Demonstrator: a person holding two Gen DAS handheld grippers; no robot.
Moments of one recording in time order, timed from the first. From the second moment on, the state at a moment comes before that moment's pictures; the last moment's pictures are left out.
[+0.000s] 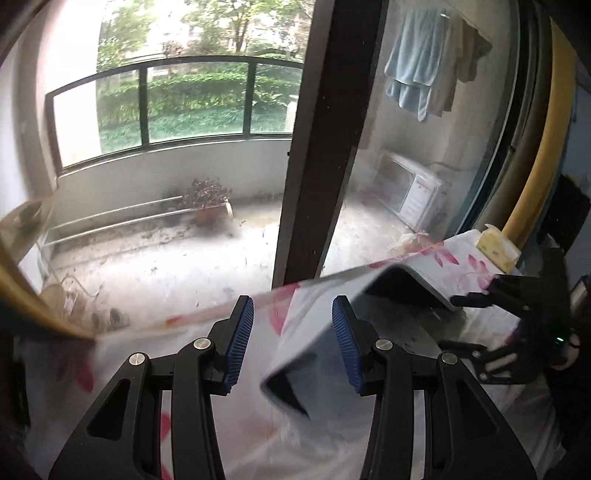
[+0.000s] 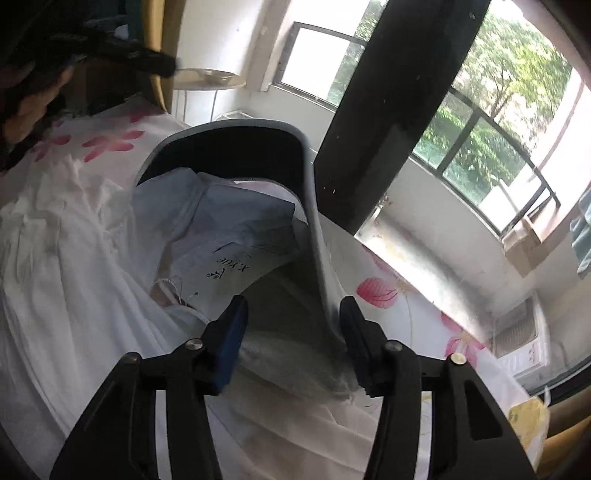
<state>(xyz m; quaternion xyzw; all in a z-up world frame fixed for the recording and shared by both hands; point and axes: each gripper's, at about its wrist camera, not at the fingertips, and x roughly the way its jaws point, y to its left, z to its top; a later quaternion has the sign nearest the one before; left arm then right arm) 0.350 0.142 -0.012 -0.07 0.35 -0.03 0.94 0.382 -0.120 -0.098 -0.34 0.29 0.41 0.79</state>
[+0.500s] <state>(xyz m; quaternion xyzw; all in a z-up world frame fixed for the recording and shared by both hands) 0.370 0.146 -0.077 -0.08 0.42 -0.08 0.90 0.444 -0.127 -0.077 -0.24 0.33 0.37 0.84</state>
